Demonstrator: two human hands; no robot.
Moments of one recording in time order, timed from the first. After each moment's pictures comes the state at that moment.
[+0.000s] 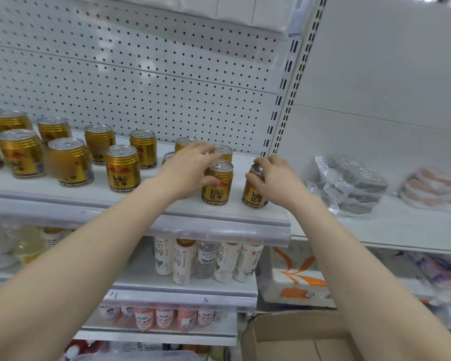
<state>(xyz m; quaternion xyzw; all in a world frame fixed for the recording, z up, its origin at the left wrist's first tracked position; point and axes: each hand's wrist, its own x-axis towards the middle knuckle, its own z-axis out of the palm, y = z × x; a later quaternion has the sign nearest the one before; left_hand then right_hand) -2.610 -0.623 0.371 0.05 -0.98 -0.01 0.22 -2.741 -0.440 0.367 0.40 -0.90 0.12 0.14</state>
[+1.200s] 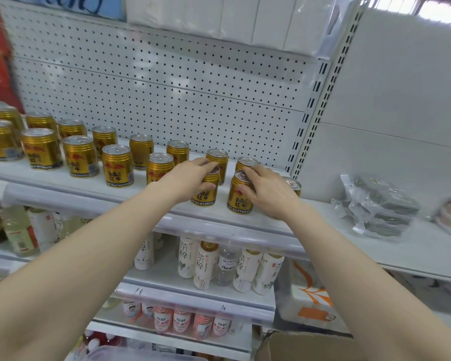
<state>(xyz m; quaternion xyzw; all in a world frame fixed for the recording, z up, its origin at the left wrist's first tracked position) -2.567 -0.658 0.364 0.15 -0.98 -0.04 0.15 -2.701 -0.485 0.370 0.51 -0.85 0.04 0.12</state>
